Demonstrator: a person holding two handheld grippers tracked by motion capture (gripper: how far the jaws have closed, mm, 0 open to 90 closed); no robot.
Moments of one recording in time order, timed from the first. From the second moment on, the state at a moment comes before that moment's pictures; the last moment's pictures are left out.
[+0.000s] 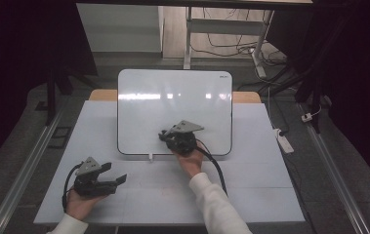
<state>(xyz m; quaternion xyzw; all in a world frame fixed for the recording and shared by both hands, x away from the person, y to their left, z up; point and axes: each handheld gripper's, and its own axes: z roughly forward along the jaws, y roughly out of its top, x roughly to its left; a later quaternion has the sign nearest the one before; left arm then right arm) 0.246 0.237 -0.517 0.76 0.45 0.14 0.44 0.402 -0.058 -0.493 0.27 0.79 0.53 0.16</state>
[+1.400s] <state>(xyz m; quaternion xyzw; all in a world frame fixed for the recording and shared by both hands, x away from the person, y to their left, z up) 0.249 0.235 -0.518 0.77 0.45 0.14 0.44 0.418 -0.091 -0.475 0.32 0.75 0.55 0.20</state>
